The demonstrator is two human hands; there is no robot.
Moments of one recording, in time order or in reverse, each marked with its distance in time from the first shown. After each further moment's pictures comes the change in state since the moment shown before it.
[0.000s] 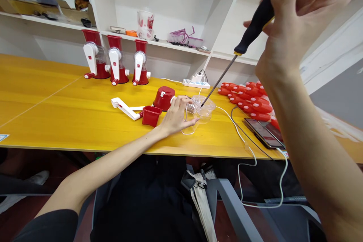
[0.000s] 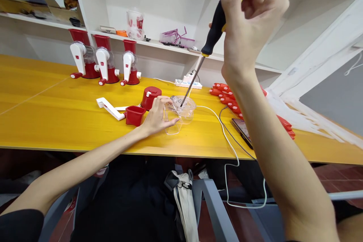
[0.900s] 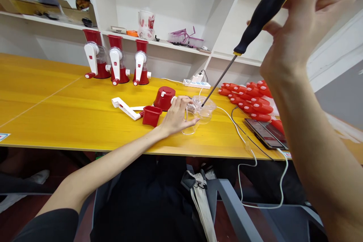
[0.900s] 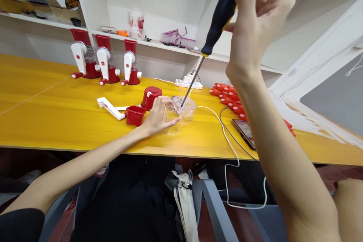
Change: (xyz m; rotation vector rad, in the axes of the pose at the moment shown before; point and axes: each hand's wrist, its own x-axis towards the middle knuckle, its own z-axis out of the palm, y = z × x) left_hand 0.000 0.001 0.000 0.003 0.001 0.002; right_hand 0.001 -0.004 -0.003 -0.055 0.041 0.092
